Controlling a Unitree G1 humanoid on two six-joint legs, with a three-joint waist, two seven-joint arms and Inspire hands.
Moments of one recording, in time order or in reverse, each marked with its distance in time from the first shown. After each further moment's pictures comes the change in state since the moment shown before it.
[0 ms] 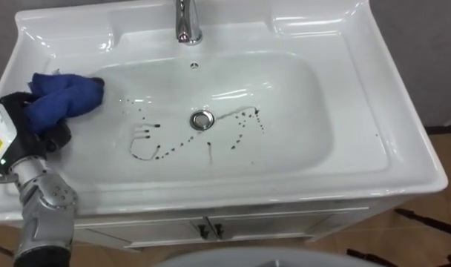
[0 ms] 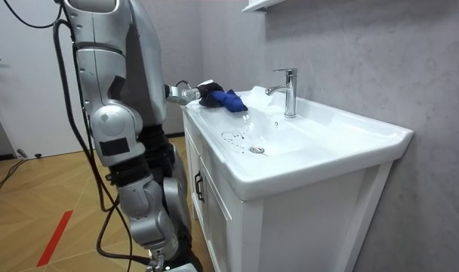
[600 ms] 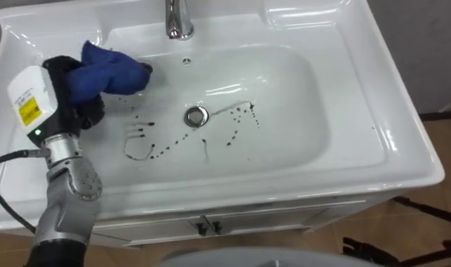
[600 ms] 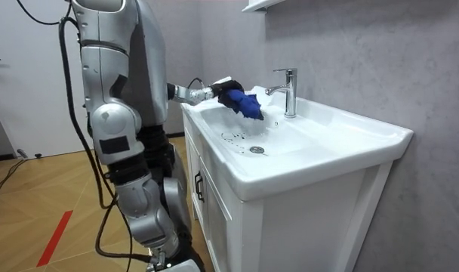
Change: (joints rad) left arm 0.003 -0.012 -0.204 -0.072 0.106 -0.012 -0.017; right arm 0.000 0.001 0.071 -0.032 -0.001 -0.052 -0.001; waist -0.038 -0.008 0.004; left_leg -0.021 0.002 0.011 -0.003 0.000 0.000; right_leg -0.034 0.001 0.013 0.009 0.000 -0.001
